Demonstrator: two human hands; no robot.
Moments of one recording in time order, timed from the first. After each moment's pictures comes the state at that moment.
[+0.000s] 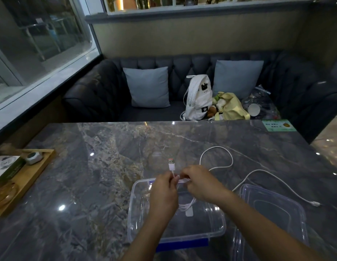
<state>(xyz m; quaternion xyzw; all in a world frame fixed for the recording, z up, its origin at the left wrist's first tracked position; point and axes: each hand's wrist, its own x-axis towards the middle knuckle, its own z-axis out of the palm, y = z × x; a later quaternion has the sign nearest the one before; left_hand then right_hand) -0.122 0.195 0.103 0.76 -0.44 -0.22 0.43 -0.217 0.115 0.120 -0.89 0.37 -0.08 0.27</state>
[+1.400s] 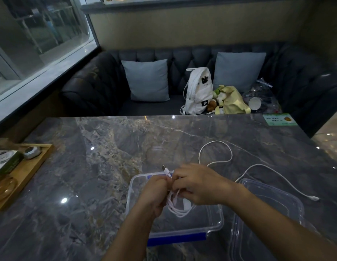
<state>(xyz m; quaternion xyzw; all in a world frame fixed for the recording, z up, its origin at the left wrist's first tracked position) -0.112 0.196 0.114 0.62 -0.17 -0.57 0.51 -0.237 0.118 0.138 -0.99 0.06 -0.08 0.13</state>
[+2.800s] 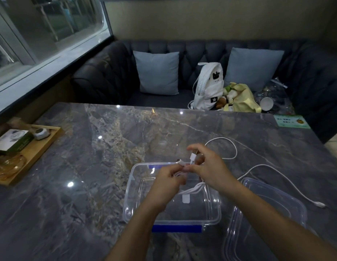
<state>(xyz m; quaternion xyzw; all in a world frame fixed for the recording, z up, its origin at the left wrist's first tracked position) -0.135 0.204 0.110 0.64 -0.38 -0.45 0.49 -0.240 0.107 0.111 -0.77 0.36 -0.24 0.47</state>
